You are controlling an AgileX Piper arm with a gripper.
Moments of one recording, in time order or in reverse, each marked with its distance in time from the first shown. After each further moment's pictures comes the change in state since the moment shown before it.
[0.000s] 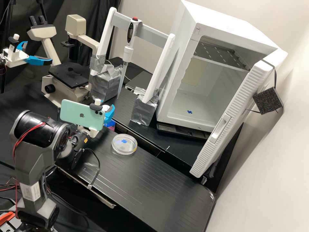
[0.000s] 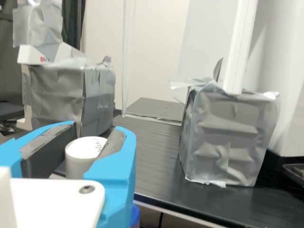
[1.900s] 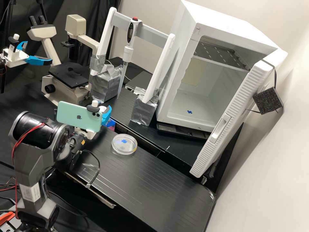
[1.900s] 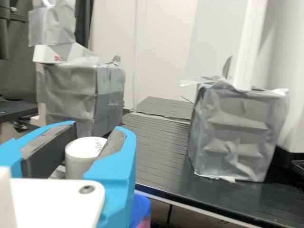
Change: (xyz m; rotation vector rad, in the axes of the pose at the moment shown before) arm -0.010 -0.003 -0.004 0.007 0.022 -0.013
